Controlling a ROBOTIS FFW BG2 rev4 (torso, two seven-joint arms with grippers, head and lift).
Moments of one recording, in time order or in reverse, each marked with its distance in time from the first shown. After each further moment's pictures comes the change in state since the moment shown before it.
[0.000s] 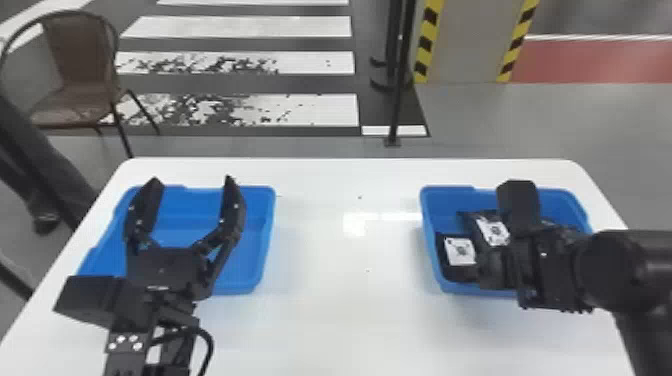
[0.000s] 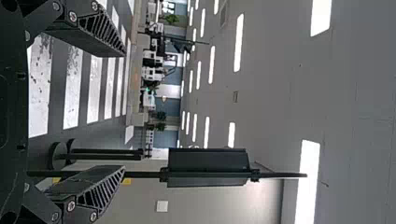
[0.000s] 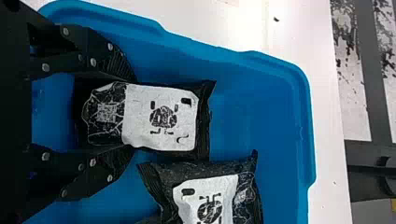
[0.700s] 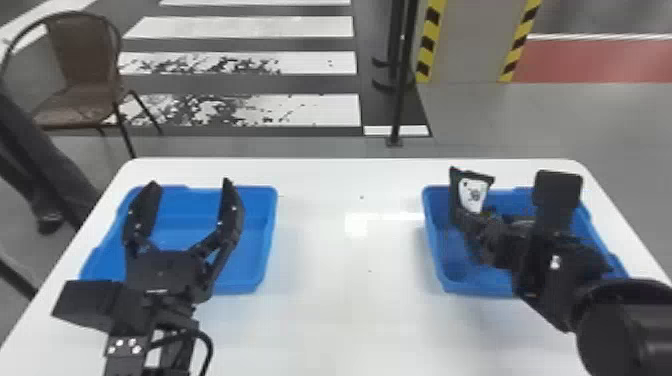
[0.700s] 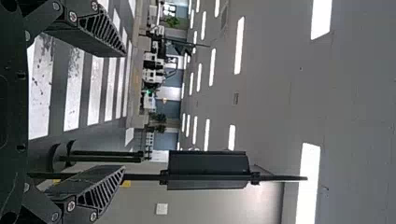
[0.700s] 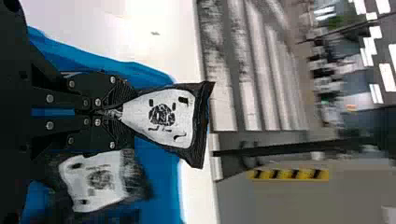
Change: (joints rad) left arm 0.011 -0.005 0.011 0.002 0.007 -0.009 0.000; right arm 0.204 0.019 -0.012 -0.044 0.016 -0.745 0.012
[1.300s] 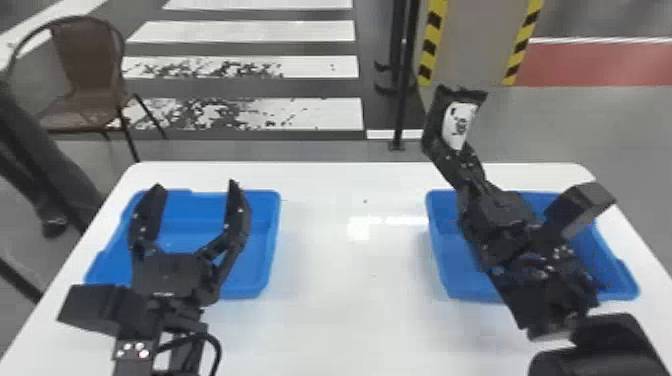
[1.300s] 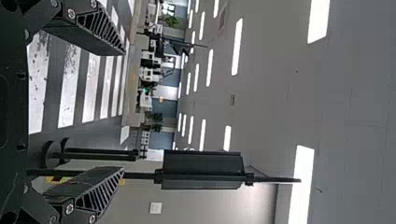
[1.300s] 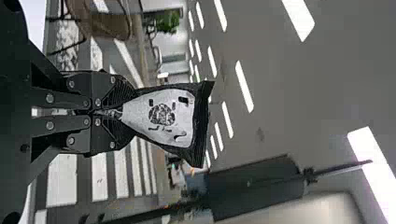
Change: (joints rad) left arm -0.007 -0.006 -0.017 0.000 0.014 -0.016 -0.001; right arm 0.005 -0.034 0.204 0.197 -0.023 -0.919 0.238
